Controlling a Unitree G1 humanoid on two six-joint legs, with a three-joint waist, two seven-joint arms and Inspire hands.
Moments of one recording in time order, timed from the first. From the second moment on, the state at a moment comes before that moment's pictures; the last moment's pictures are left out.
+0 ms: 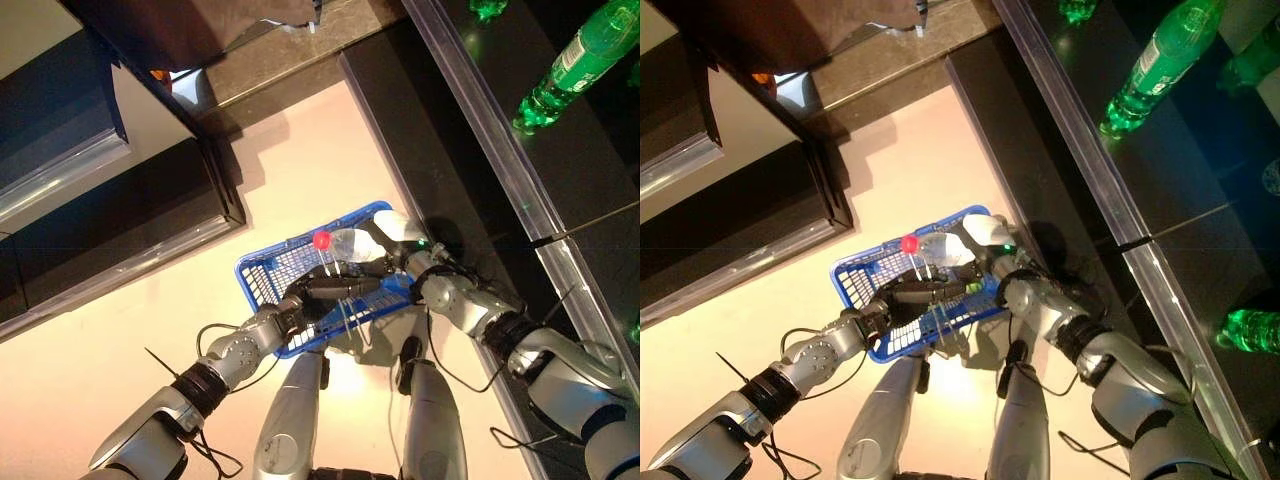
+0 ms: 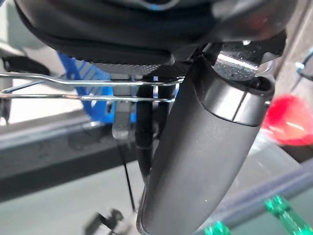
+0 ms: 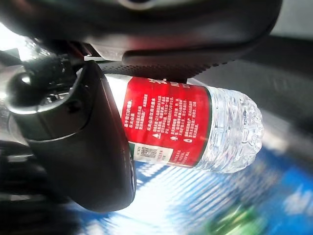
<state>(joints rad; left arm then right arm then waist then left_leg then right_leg) -0.52 0.46 -0.65 0.32 -1.32 0.12 0.01 -0.78 -0.51 0.84 0.64 0.00 -0.17 -0.28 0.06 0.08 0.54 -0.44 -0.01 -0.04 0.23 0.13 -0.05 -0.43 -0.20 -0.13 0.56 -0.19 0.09</state>
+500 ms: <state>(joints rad) -0.50 0.43 -0.53 0.30 -1.27 0.13 0.01 -0.64 -0.39 0.59 0.63 0.31 -0.27 -0.28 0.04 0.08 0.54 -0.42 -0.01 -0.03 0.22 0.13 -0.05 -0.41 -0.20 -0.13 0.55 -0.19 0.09</state>
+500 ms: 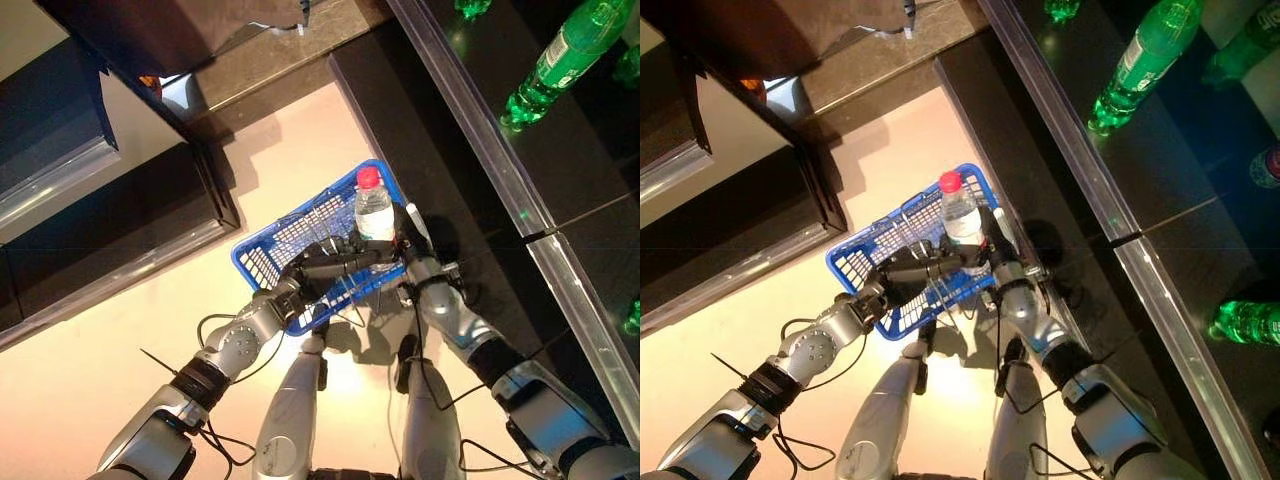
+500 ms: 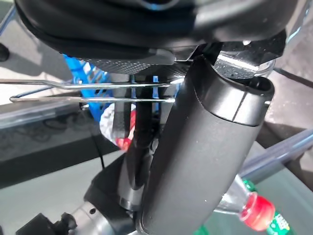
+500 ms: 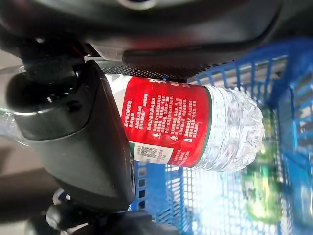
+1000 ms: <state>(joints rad) -0.46 0.50 -0.48 0.06 -1.24 0.13 -0.06 -0.54 -0.40 0.56 0.62 0.31 -0.27 -0.21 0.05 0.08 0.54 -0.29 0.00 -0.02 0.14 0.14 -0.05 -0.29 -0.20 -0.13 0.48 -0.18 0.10</state>
